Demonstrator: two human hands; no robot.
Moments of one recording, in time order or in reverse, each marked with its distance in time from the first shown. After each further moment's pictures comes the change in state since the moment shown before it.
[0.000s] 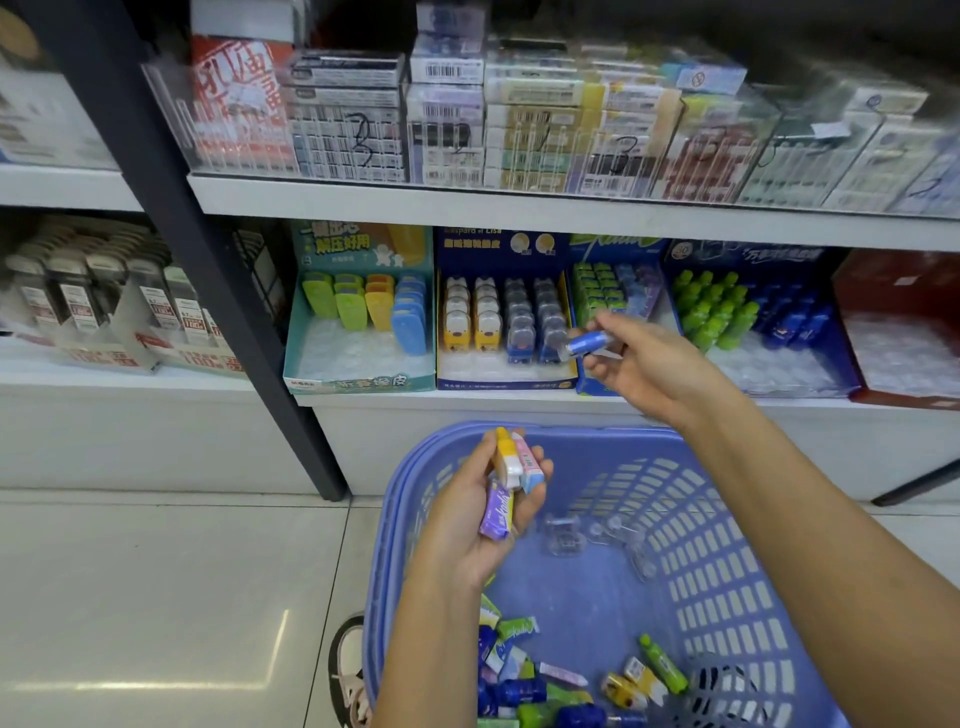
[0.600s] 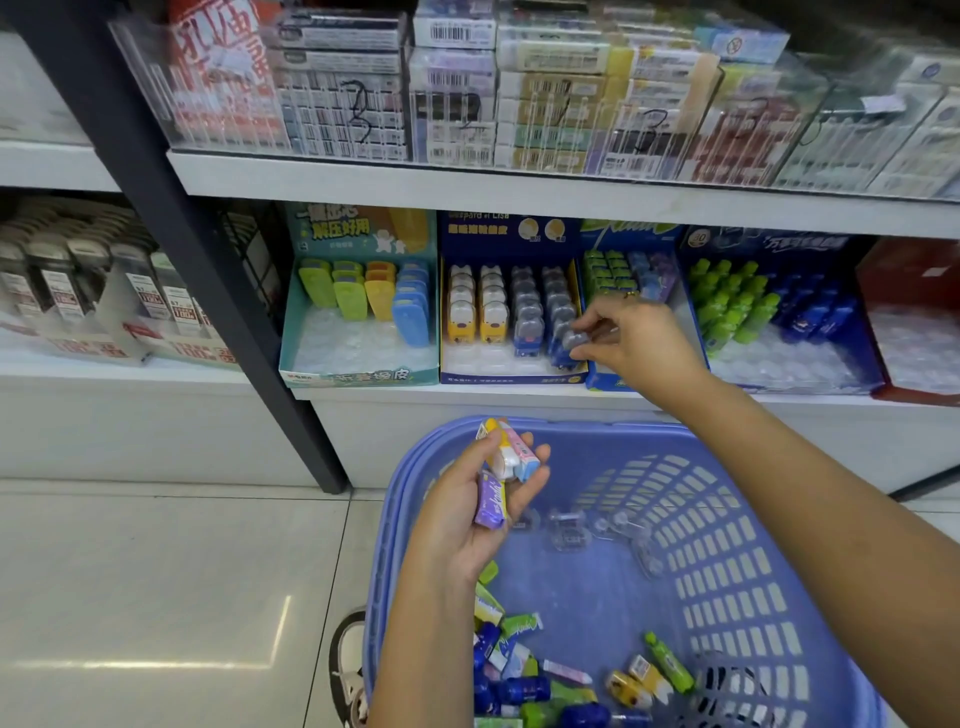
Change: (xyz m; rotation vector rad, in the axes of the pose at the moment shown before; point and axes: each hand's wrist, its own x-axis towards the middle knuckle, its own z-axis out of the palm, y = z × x) left_hand 0.012 0.007 -0.009 -0.072 0.027 0.066; right_hand 0.026 0.007 -0.002 -1.300 0.064 -0.623
